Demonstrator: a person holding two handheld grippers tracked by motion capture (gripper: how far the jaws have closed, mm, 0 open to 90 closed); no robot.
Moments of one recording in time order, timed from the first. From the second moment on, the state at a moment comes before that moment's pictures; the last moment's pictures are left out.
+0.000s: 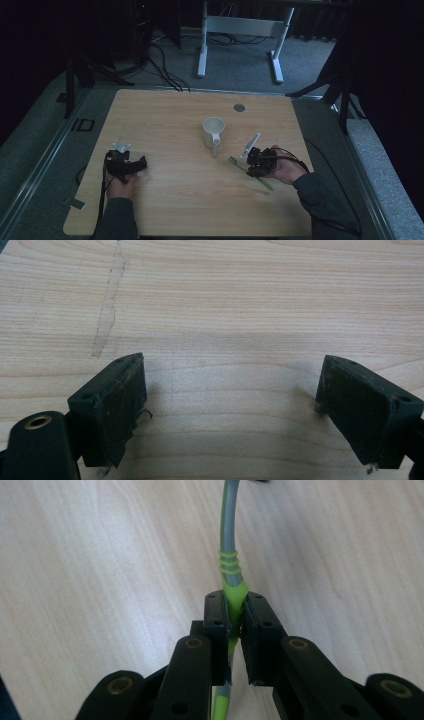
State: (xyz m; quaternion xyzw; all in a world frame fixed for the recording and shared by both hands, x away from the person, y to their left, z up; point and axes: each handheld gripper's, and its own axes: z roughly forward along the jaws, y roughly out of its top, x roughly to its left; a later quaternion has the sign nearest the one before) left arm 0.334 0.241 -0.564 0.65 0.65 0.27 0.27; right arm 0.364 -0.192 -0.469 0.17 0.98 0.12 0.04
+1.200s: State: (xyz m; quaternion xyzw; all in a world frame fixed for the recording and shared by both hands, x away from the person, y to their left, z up) left arm 0.334 0.241 -0.564 0.65 0.65 0.27 0.27; right arm 0.371 -0.206 -0.457 0.25 0.94 0.21 0.08
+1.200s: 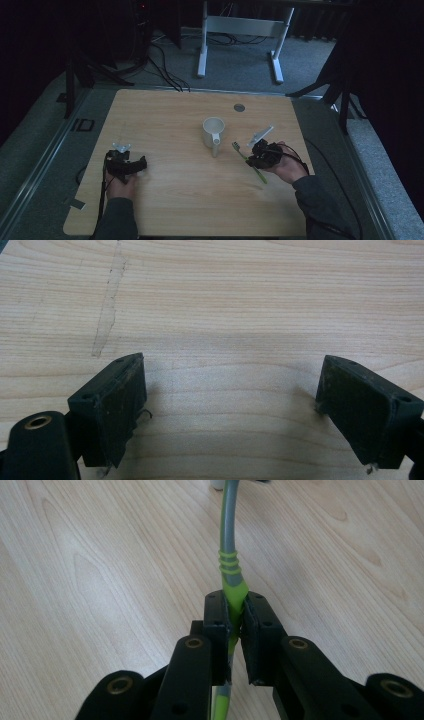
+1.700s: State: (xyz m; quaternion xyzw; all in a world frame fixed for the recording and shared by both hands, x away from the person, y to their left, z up) left arm 0.334 0.241 -0.564 0.65 0.65 0.27 0.27; right arm 0.369 -0.205 -0.453 0.27 0.93 0.25 0.09
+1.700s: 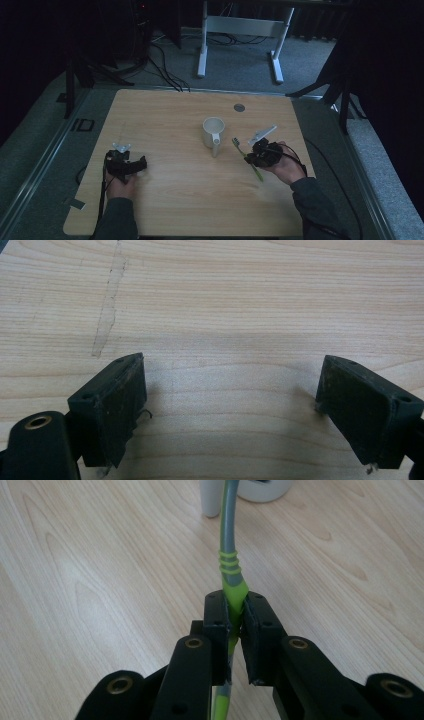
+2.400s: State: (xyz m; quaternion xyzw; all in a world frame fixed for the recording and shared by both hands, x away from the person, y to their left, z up) left arm 0.334 0.241 -0.564 0.65 0.65 0.27 0.27; right arm 0.370 -0.205 -0.455 0.29 0.91 0.28 0.10
